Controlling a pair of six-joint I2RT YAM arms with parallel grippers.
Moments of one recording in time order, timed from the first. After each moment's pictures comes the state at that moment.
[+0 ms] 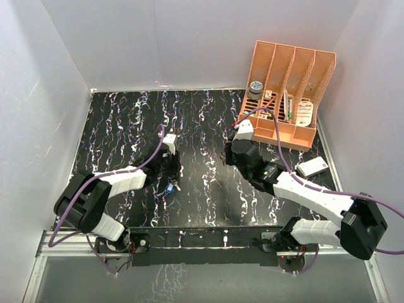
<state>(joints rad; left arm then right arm) -0.54 1.47 0.59 0.17 0.01 -0.29 0.80 1.18 0.77 -0.03 0.46 0.37</state>
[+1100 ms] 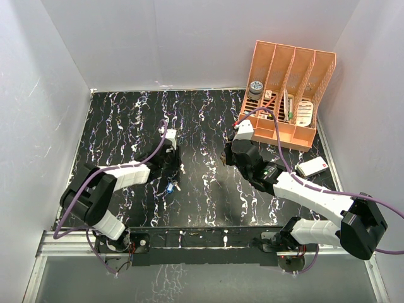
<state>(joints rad) -0.54 1.55 0.66 0.16 -0.08 -0.32 0.80 1.18 0.77 -0.03 0.46 0.37</state>
